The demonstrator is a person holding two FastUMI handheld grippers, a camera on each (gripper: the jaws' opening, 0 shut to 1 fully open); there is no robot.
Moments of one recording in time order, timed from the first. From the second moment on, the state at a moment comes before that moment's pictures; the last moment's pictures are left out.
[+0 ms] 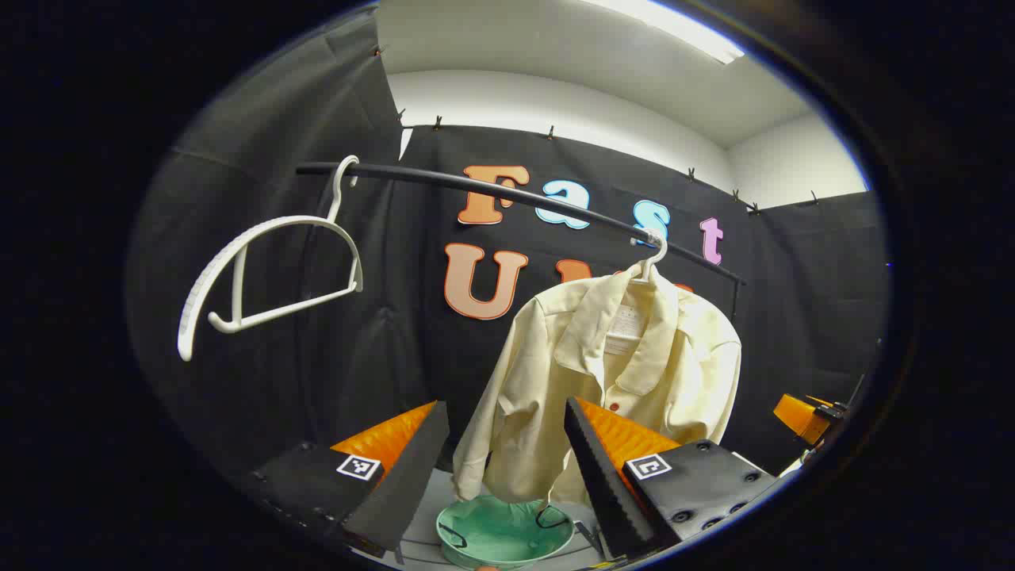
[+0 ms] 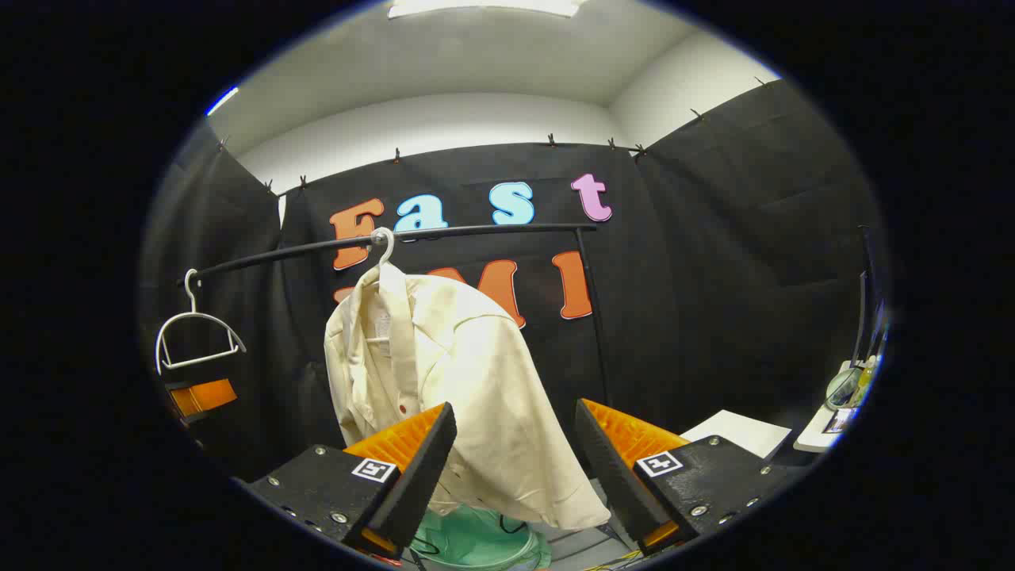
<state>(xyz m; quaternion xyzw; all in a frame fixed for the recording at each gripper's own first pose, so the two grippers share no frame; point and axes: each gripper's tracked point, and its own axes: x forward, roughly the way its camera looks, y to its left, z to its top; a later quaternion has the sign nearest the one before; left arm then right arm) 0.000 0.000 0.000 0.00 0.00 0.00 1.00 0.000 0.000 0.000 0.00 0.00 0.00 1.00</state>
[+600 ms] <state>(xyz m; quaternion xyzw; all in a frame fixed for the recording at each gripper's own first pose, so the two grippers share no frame) 0.012 0.000 -0.006 -0.01 0.01 -0.01 1.00 0.007 0.024 -0.005 -0.03 0.01 0.00 1.00</state>
